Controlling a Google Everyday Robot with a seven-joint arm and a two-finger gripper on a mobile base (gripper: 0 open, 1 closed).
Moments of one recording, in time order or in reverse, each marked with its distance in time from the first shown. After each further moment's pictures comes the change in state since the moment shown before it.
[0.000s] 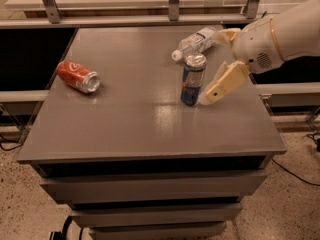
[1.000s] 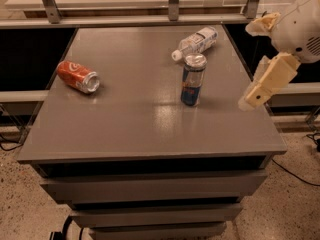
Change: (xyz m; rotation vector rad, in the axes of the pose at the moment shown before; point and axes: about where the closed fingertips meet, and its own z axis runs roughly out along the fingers) arm 0.010 0.028 -0.082 0.039 0.278 -0.034
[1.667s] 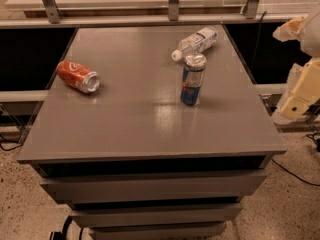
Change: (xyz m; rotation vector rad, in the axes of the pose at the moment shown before) arm 0.036 0.019 -0.034 -0.005 0.236 0.002
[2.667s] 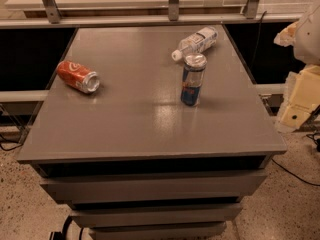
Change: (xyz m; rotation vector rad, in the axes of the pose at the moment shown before) arm 0.011 0.010 0.001 0.010 0.177 -0.007
